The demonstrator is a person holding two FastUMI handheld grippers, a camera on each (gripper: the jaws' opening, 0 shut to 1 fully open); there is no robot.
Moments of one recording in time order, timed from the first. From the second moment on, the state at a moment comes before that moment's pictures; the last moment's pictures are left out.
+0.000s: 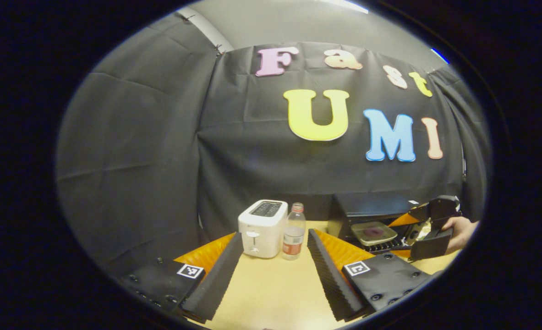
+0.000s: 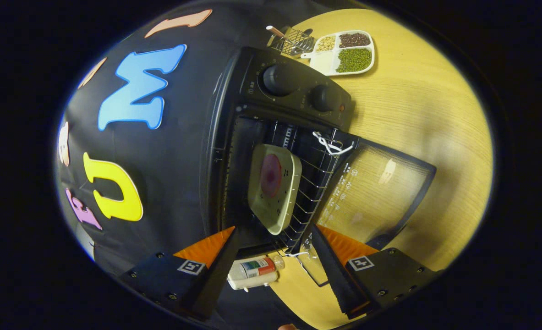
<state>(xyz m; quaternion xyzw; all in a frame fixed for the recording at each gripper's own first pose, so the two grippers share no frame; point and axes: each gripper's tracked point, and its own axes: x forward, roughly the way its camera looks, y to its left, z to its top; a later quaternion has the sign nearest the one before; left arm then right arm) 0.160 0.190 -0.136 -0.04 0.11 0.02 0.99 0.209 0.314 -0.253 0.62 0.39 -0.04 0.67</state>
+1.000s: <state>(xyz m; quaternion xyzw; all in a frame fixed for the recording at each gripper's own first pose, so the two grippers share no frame) 0.149 -0.019 -0.231 -0.02 0.21 -0.13 0.97 0.100 0.152 -0.208 0.34 0.32 0.04 0.88</state>
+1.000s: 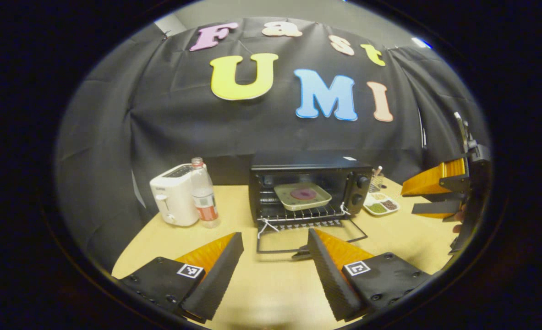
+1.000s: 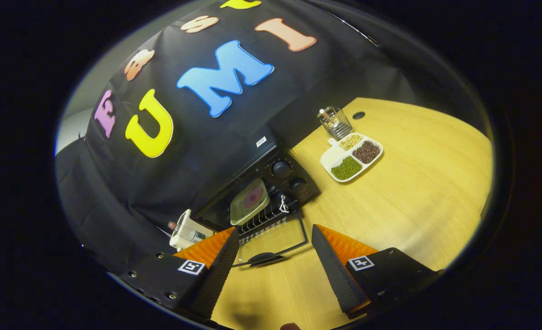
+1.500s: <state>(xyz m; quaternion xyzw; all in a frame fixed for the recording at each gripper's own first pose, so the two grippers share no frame) 0.152 -0.088 -0.309 -0.06 0.31 -0.18 0.93 0.058 0.076 -0.204 0.18 0.28 0.01 0.94</state>
